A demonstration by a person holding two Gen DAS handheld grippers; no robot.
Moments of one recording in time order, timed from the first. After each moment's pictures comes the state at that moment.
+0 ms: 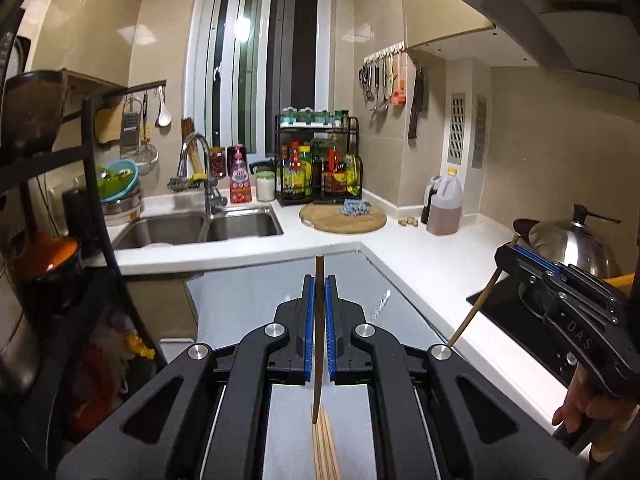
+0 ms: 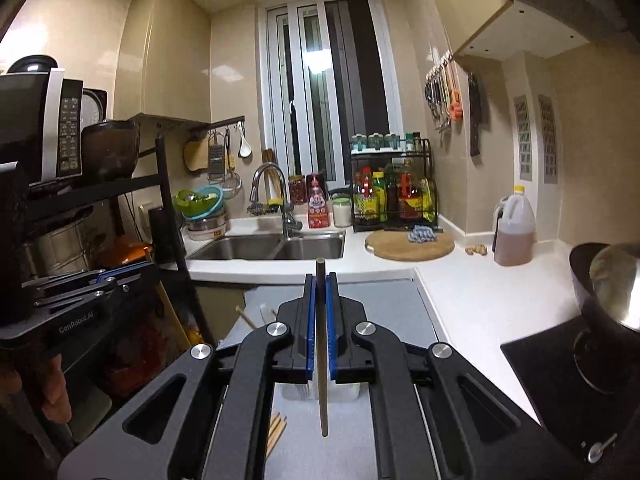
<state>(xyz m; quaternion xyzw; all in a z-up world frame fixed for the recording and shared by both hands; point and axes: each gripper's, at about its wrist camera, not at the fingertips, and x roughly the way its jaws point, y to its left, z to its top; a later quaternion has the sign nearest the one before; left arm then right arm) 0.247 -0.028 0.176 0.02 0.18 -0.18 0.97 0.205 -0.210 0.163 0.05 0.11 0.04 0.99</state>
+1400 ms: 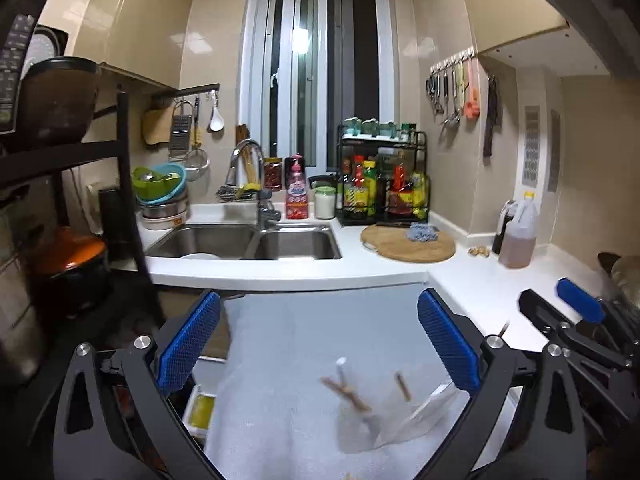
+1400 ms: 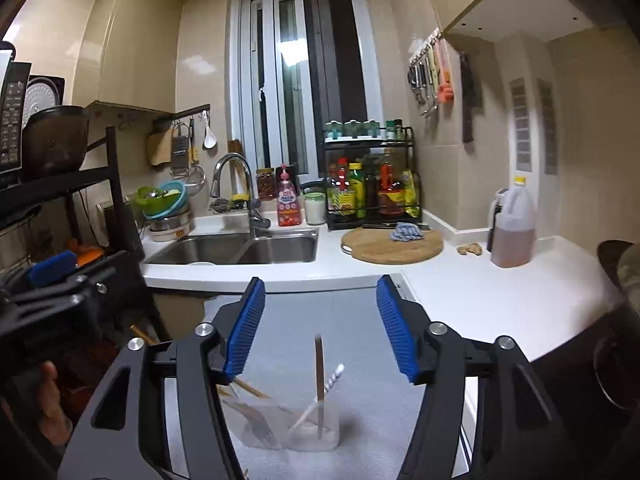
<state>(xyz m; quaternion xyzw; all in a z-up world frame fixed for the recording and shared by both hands) 0.339 -0.043 0.149 0.01 0.15 -0.05 0.99 0.320 -0.220 0.123 0.04 0.13 -0.01 0.99</state>
